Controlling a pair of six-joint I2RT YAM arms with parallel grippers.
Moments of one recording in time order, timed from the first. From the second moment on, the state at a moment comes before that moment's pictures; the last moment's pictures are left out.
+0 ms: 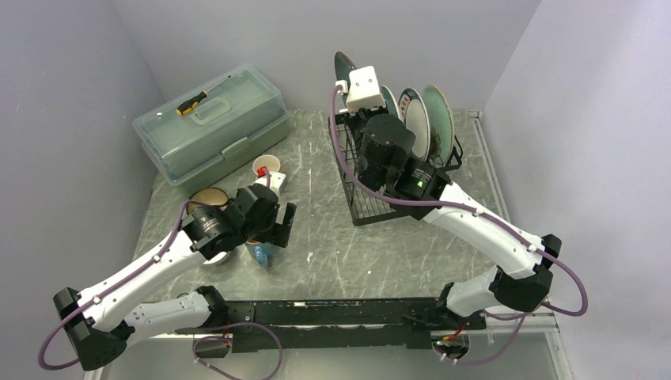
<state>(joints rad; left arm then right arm) -0.85 0.97 1.00 -0.91 -0.32 -0.42 1.03 1.40 1.66 -0.15 1.01 -0.40</state>
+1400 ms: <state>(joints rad) -0.85 1.00 1.00 -0.93 -0.33 -0.42 0.85 1.32 1.48 -0.29 0.85 -0.19</state>
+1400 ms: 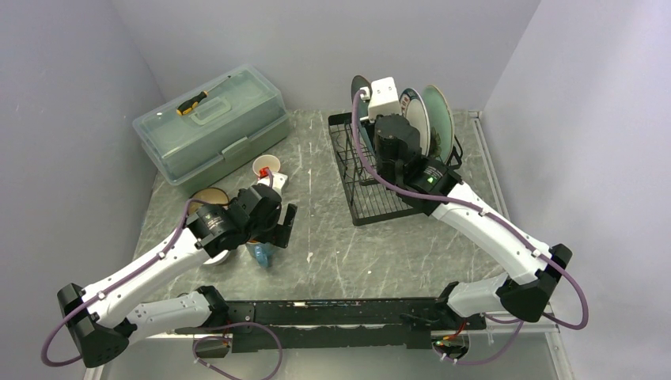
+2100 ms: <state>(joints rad) -0.85 1.00 1.00 -0.93 -0.33 -0.42 0.82 1.32 1.45 -0.31 0.81 -0.12</state>
